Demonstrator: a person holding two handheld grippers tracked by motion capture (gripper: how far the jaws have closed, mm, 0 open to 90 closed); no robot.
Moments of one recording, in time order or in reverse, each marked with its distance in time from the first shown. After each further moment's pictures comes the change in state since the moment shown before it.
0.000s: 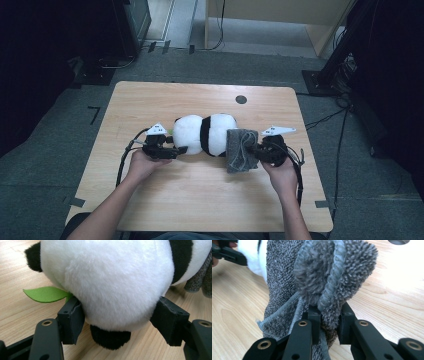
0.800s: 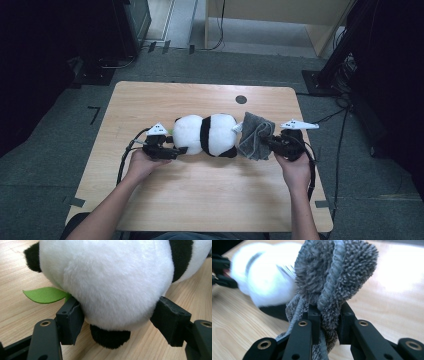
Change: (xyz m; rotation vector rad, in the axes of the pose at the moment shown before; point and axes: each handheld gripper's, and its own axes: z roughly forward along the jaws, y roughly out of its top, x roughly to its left) left arm -0.002 0.001 -0.001 0.013 0.007 0.015; right arm -0.024 0.010 -0.037 -0.136 -0.034 0.058
